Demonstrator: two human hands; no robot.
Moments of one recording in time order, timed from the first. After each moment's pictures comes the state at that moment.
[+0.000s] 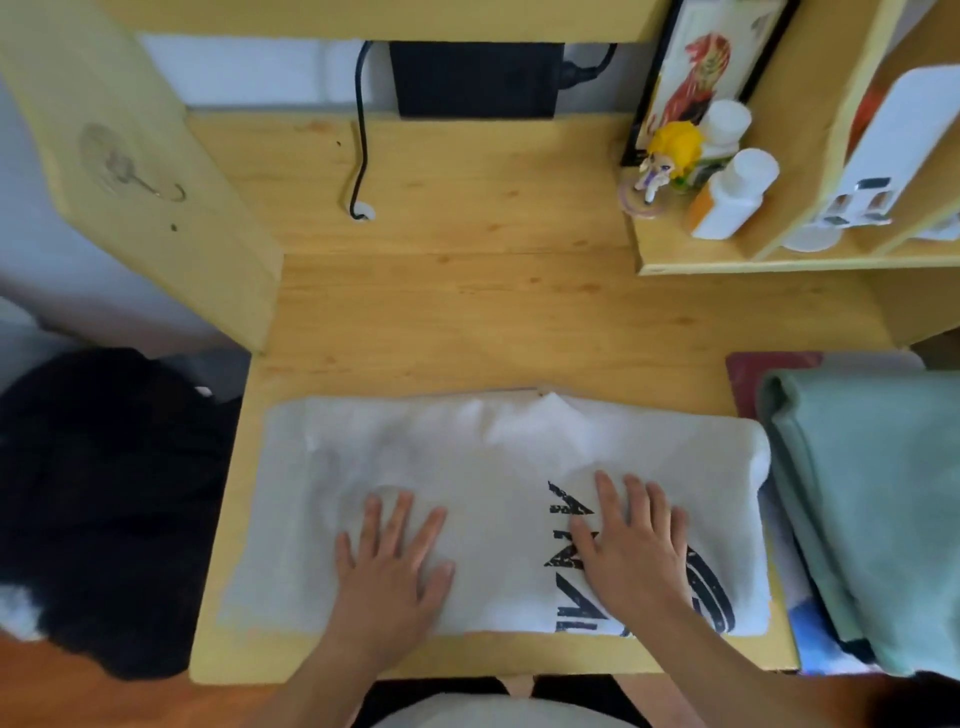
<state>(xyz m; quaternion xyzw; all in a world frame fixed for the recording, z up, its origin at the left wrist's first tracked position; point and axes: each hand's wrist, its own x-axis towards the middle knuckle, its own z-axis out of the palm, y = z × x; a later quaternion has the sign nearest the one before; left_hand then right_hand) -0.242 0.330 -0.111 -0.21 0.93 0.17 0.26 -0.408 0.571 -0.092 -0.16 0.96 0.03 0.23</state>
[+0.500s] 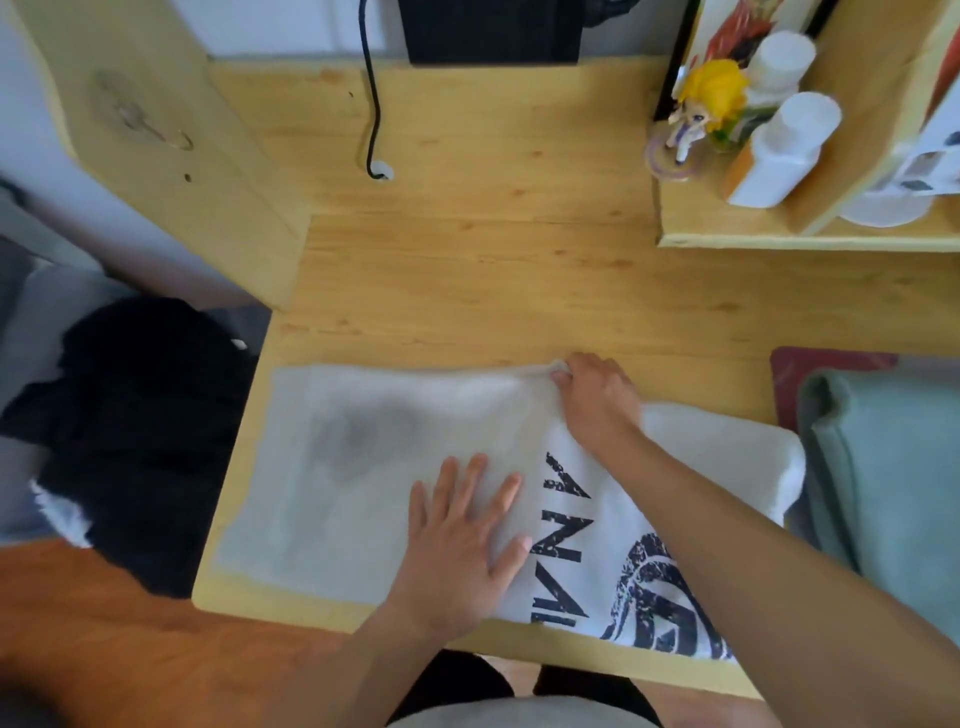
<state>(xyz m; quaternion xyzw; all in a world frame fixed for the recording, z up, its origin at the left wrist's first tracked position) -0.302 0.414 -0.081 -0.19 0.94 0.18 0.21 -0.548 0.482 -0.115 -0.25 0.94 -0.14 0.18</state>
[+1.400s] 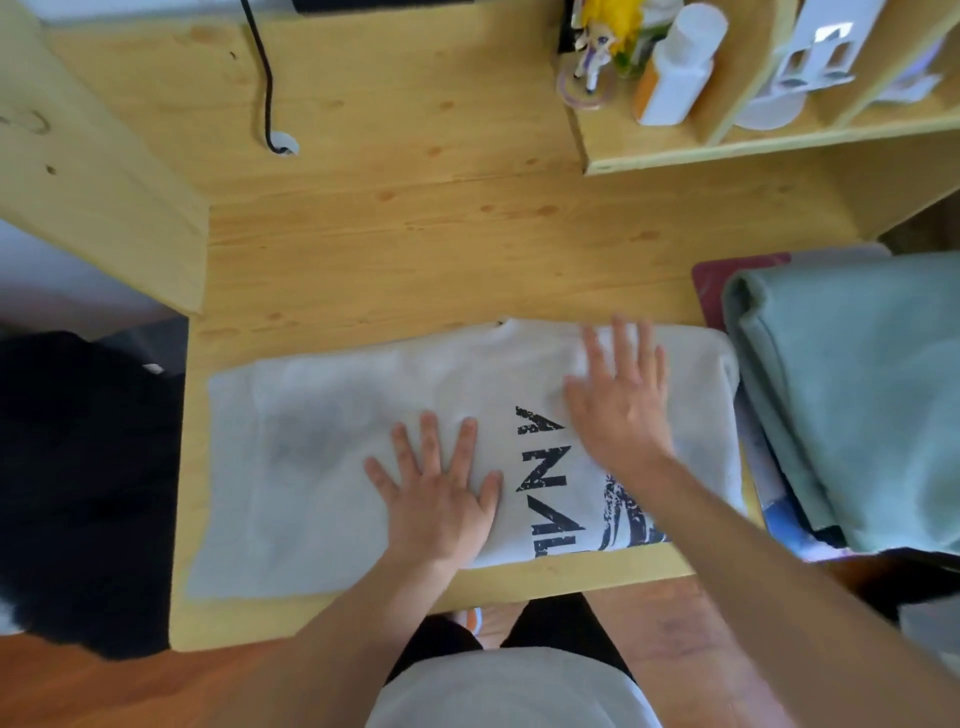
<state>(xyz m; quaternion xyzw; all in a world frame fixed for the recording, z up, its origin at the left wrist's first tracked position) -0.312 0.402 -0.112 -0.22 0.93 0.12 0.26 -0.471 0.565 -0.084 -0.19 0.97 -0.08 0.11</state>
